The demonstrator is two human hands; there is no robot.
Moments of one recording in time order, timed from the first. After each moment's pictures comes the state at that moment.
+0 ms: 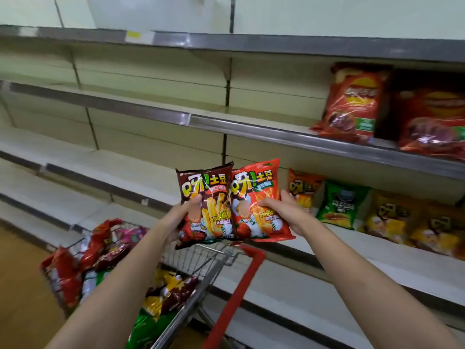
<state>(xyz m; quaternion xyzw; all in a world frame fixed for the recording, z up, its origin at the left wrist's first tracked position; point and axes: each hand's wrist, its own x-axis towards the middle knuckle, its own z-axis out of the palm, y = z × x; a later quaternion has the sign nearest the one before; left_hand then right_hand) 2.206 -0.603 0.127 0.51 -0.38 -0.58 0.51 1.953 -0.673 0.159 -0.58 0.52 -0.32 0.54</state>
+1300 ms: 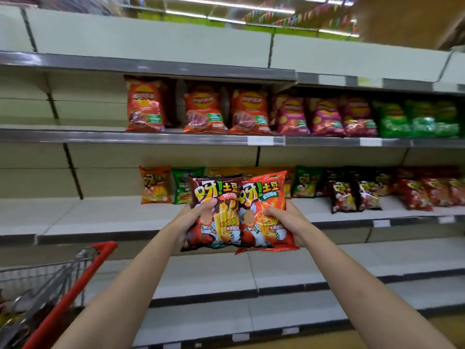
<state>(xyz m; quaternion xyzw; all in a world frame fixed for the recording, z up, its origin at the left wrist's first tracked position) 1.777 -0.515 0.144 0.43 -0.50 -0.65 0.37 1.536 -0.429 0.170 -0.42 0.62 -0.49 0.44</state>
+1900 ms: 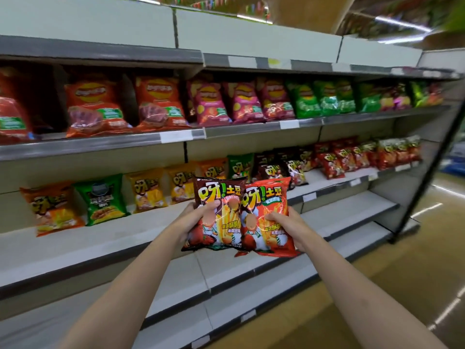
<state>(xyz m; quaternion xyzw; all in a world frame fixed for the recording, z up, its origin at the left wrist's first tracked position) 1.585 -0.542 0.127 0.36 -0.57 -0.70 0.24 1.381 -0.380 0.132 -0.27 0.68 -0.57 0.38</state>
